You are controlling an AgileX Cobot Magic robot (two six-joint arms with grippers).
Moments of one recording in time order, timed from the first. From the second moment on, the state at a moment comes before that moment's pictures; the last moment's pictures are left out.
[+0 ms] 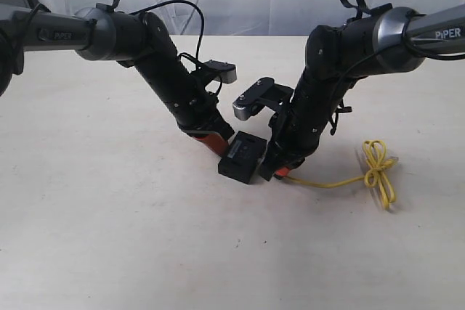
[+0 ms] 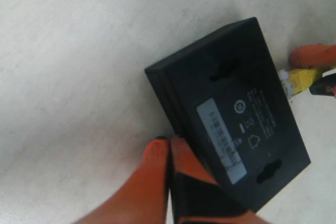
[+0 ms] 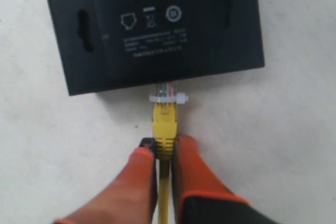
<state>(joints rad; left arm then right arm) -0.43 2.32 -1.64 -0.65 0.99 0.78 0.48 2.05 -1.26 0.31 0.79 -0.70</state>
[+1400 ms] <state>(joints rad) -0.42 2.30 -1.64 -0.68 0.93 0.80 0.48 2.05 -1.26 0.38 0.71 -0.78</state>
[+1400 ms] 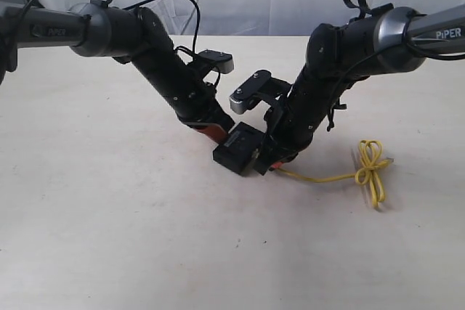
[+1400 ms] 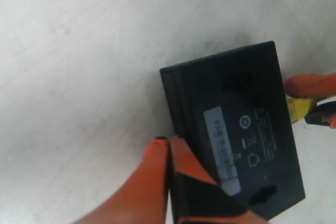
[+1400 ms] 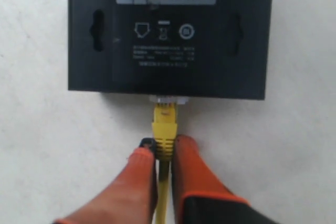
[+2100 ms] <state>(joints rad) -0.42 2.30 -1.62 -0.70 0.95 0.84 0.48 2.04 -1.25 0.37 0.74 -0.77</state>
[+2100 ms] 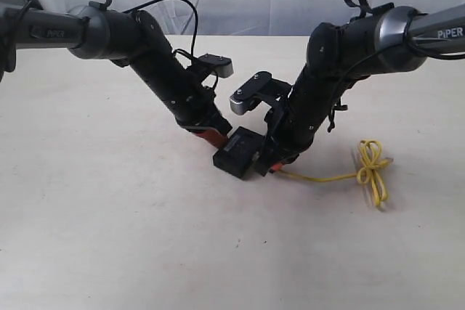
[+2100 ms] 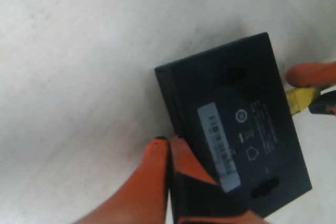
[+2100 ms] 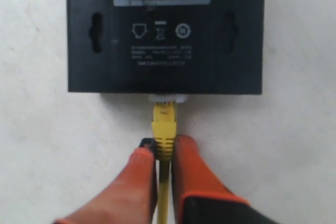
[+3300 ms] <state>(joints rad) -0.31 1.98 -1.49 -0.45 0.84 0.66 0.48 2.03 -1.26 0.30 0.71 -0.78</state>
